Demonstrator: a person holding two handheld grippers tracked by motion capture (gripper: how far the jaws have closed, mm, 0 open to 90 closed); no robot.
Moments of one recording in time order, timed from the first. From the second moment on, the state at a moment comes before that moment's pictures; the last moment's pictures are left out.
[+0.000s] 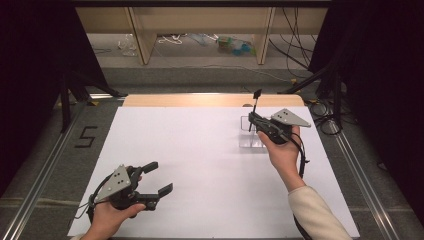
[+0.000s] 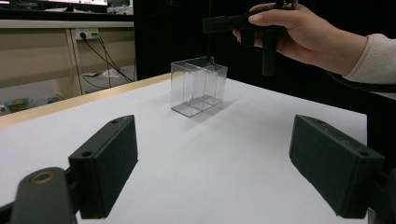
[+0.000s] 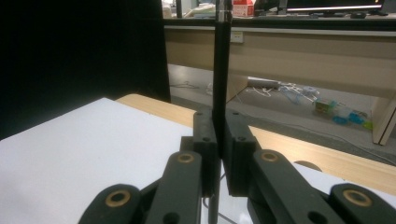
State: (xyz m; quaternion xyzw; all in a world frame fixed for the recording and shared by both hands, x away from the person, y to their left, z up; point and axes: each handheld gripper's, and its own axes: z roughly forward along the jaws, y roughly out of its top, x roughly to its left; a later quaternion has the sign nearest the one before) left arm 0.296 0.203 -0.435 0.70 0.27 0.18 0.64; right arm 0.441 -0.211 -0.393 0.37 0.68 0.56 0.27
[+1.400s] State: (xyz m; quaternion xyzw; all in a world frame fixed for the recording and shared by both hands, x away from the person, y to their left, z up) left arm 0.296 0.203 -0.435 0.70 0.27 0.18 0.64; right arm 0.448 -0.208 -0.390 0.38 0.68 0.56 0.28
